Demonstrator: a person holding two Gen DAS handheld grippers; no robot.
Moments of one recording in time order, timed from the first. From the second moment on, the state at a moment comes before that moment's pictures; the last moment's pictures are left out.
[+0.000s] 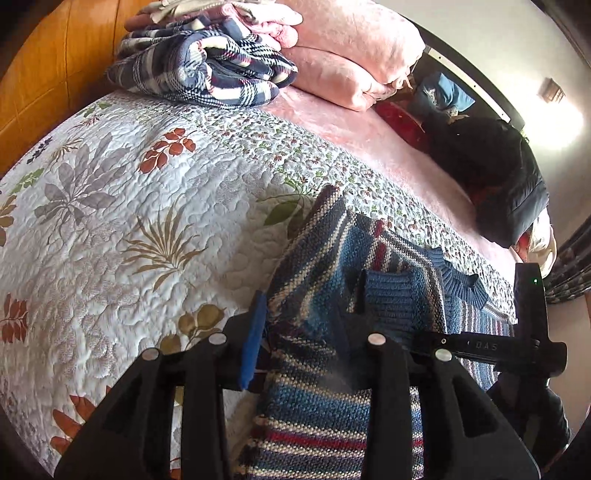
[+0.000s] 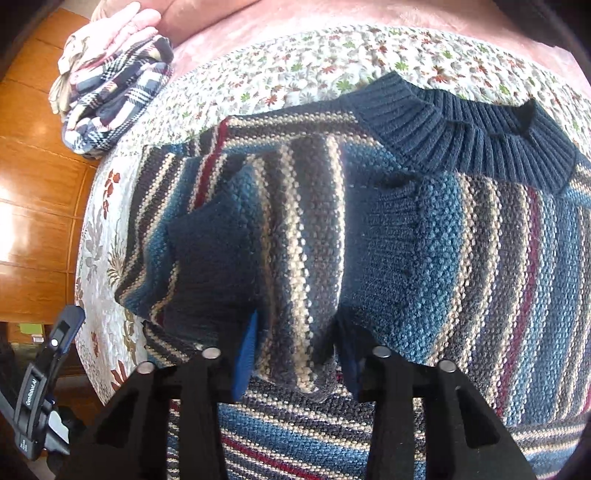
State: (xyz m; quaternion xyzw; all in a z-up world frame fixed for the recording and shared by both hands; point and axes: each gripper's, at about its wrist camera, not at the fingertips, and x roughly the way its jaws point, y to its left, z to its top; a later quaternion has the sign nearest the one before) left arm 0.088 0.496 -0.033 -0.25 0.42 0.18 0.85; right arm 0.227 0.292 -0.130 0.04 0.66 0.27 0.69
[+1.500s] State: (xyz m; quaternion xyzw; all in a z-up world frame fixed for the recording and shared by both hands) left arm 0.159 0.432 -0.110 -0.18 0.51 0.10 0.84; right arm 0.189 0.311 -0.116 -0.15 0.59 0.29 0.74
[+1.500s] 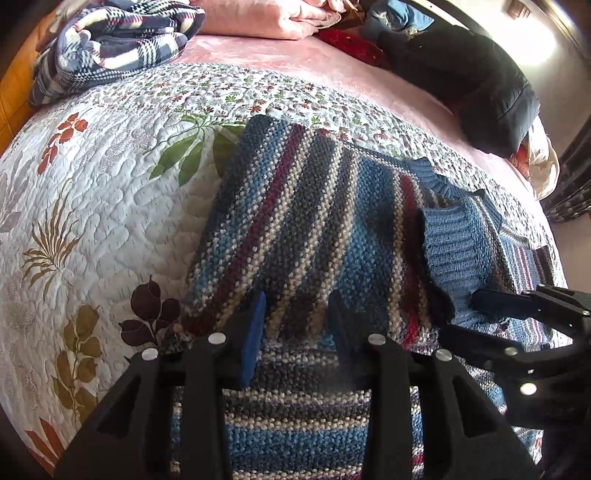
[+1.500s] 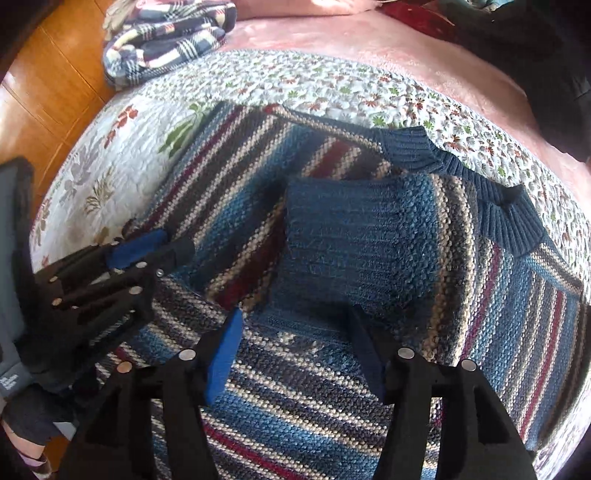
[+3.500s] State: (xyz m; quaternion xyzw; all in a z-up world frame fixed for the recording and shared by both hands) left arm 0.190 0.390 -0.118 -0.13 0.54 0.07 0.83; right arm 0.263 0.040 -0.134 0.15 0.61 0.17 0.76
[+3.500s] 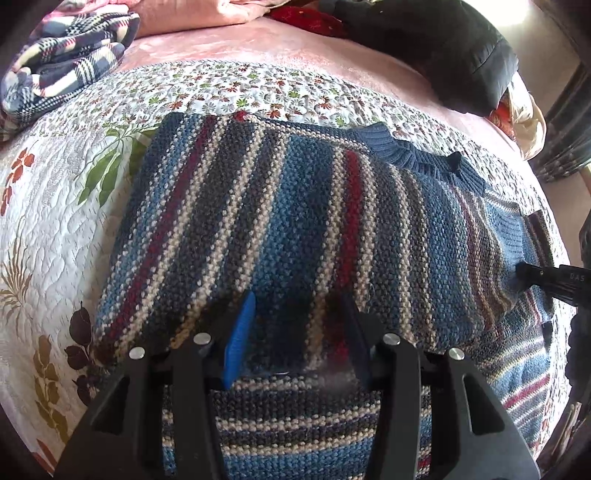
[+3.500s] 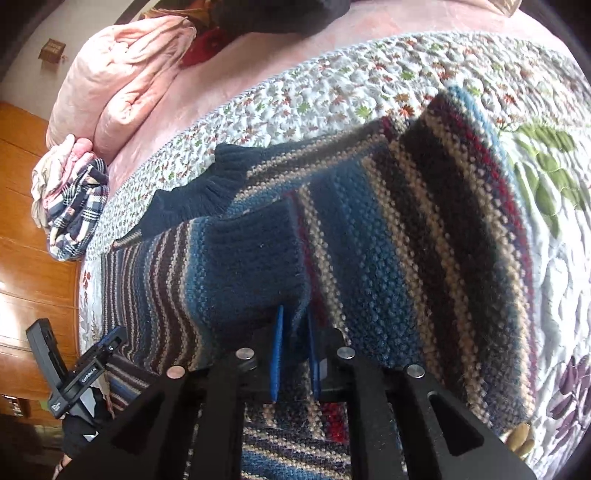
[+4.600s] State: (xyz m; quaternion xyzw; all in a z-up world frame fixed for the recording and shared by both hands) left arm -0.153 0.392 -0.094 -0.14 0.62 0.12 0.77; right arm -0.104 -0.066 -0.099 0.11 0.63 0.13 0.76
